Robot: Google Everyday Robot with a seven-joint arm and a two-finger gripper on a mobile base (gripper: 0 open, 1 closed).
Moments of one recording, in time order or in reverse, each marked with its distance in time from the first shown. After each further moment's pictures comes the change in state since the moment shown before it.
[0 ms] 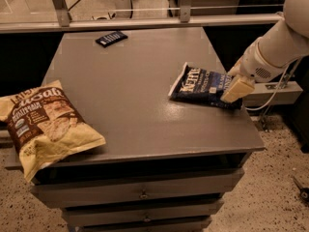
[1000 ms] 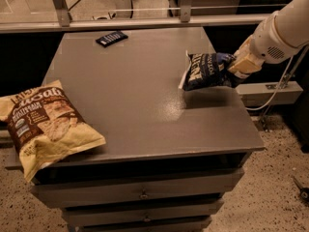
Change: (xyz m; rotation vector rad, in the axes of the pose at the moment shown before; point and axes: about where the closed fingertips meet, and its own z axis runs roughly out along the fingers) arm -0.030 -0.017 -0.054 0.098 -0.102 -0.005
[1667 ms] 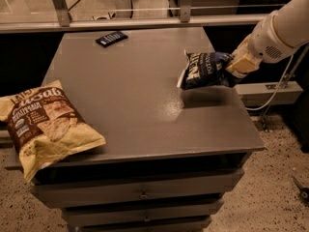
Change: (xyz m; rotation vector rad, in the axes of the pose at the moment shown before) arm -0.004 -0.004 0.002 0.009 -0.020 0.013
